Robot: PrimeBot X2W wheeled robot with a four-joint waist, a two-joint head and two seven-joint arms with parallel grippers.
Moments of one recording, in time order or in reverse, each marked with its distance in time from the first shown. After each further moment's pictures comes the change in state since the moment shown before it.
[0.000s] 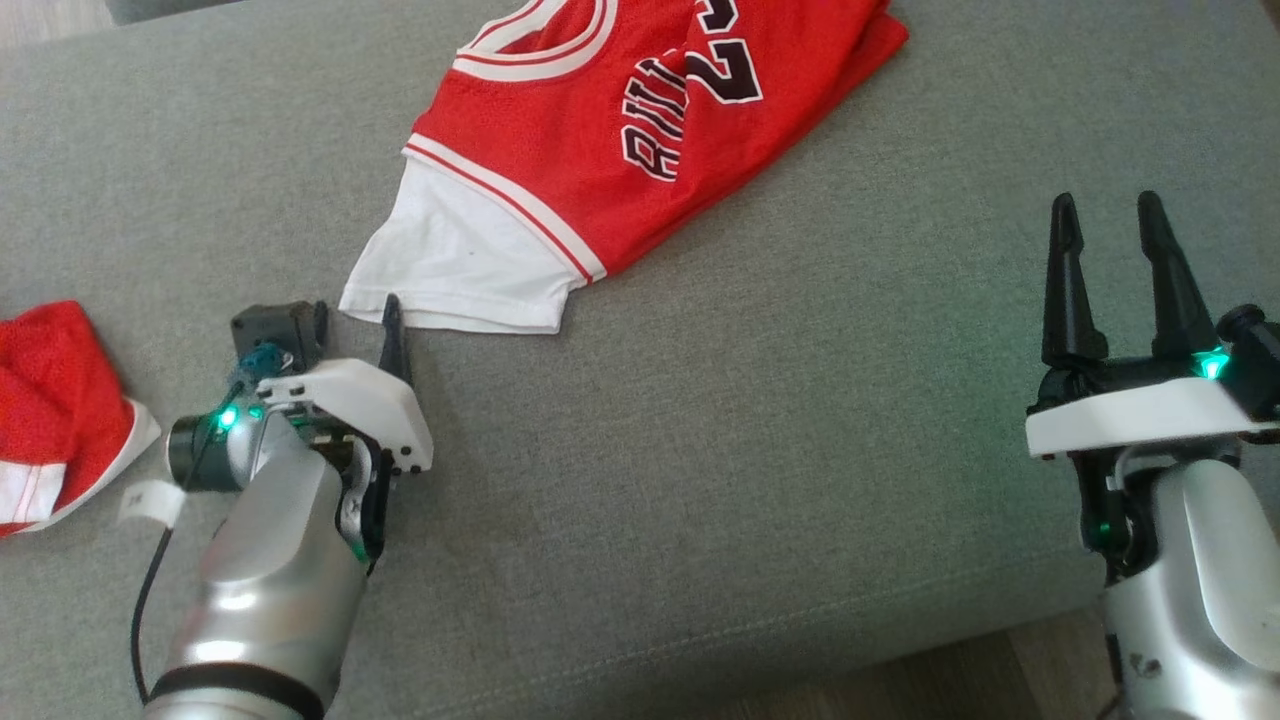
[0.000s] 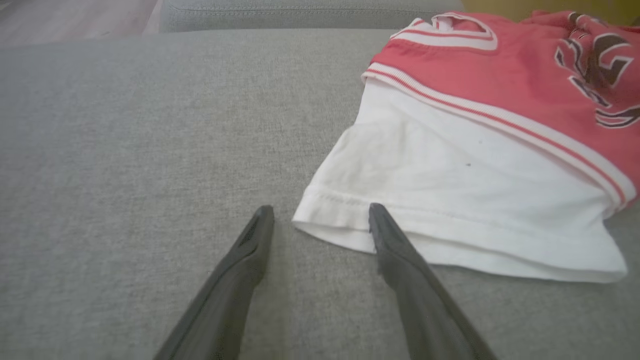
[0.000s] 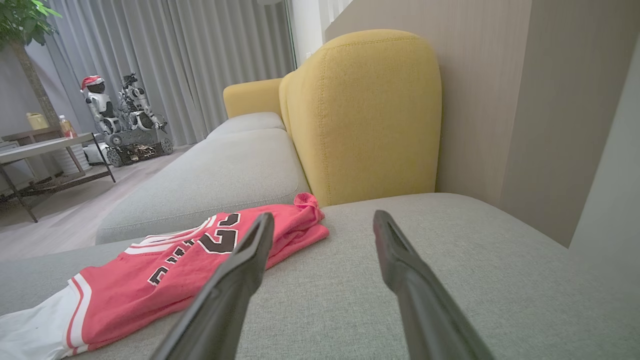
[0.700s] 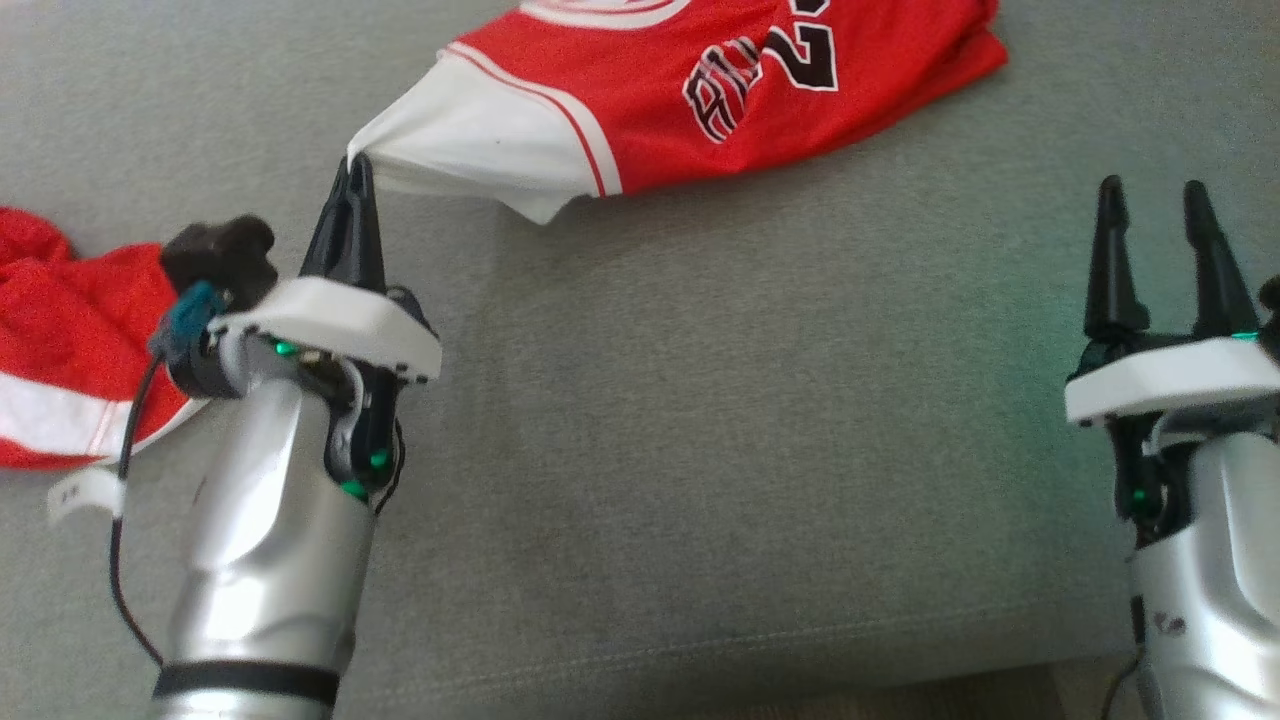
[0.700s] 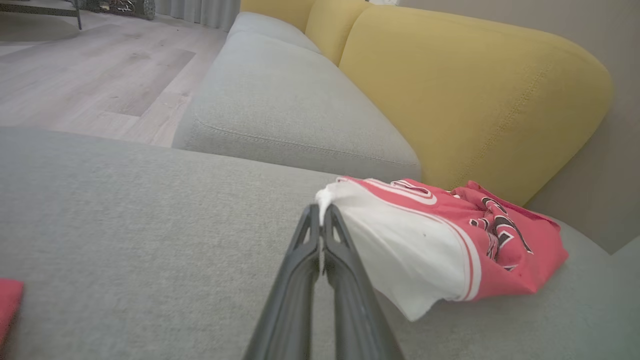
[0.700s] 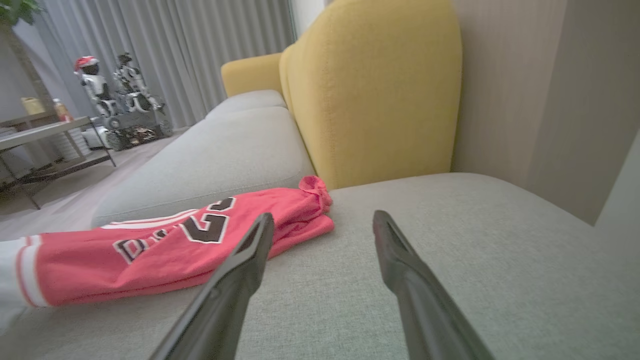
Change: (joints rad) left arm 0.012 -0.046 0.133 -0.312 -0.043 -0.110 -0.007; right arm -0.060 0.001 -0.084 0.080 -0.018 0.000 0.046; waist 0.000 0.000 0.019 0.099
